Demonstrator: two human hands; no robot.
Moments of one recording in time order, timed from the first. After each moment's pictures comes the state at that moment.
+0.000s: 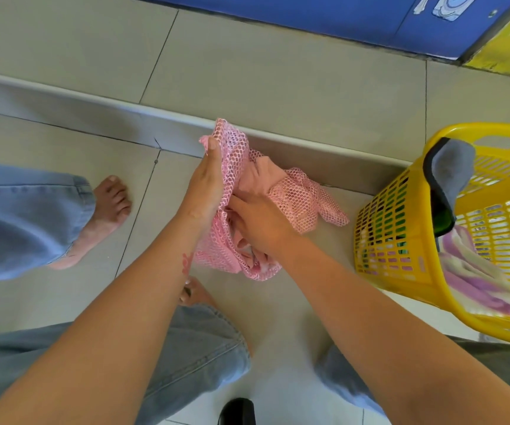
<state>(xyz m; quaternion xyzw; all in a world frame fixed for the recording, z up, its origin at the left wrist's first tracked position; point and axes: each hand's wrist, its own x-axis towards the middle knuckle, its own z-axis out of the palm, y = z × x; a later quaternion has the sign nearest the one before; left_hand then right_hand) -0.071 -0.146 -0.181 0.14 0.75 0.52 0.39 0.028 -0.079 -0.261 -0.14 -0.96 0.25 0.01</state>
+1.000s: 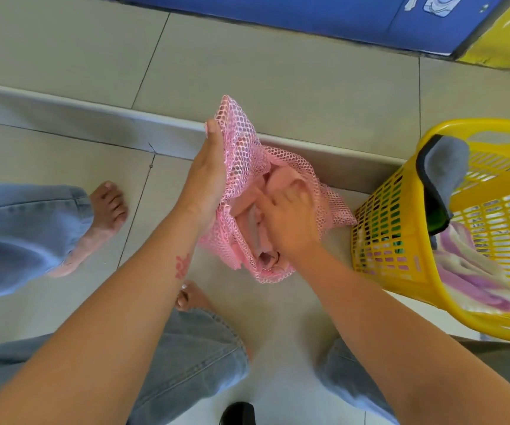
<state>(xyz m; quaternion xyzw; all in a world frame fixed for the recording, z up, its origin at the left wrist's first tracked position) -0.066 -0.129 -0.157 0.12 0.73 0.54 0.41 0.069 -0.058 -0.255 -0.26 -0.97 0.02 0.01</state>
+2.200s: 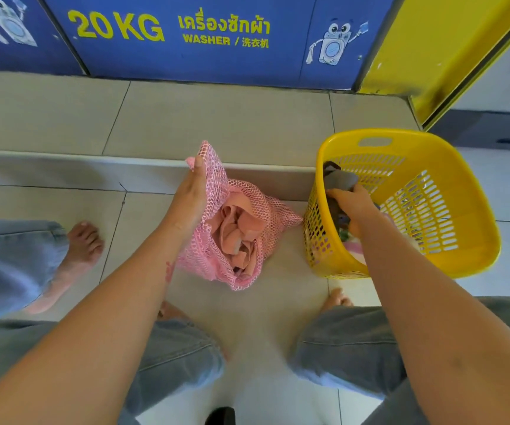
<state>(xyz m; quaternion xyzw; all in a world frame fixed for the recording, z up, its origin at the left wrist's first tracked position) -0.004 -0.129 -0.121 0.23 0.77 0.45 0.39 0.213 0.048 -0.167 -0.67 -0.48 0.53 0.18</state>
